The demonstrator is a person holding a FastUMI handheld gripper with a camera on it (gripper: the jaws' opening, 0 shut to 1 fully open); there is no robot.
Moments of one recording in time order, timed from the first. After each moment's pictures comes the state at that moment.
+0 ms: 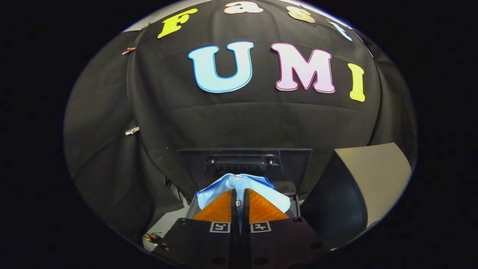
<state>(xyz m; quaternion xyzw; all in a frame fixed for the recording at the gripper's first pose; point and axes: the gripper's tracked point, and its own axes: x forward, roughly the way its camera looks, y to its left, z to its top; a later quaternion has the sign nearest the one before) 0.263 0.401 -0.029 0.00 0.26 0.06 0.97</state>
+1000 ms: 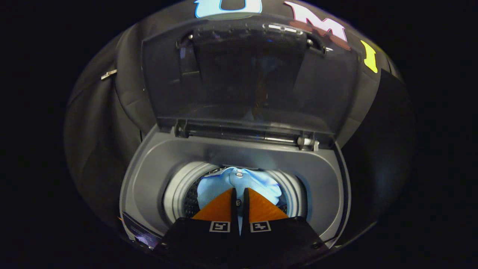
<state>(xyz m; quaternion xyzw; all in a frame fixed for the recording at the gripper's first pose) 0.270 0.389 -0.293 -0.07 0.40 0.02 0.92</state>
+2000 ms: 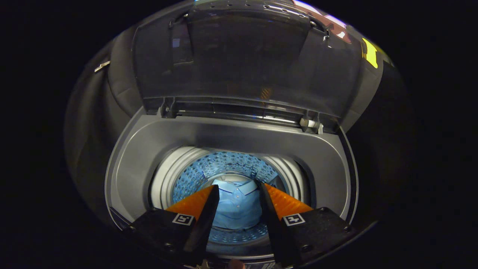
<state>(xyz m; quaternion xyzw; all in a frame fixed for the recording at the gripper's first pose) 0.260 0.382 -0.319 -0.08 0.44 0.00 0.89</state>
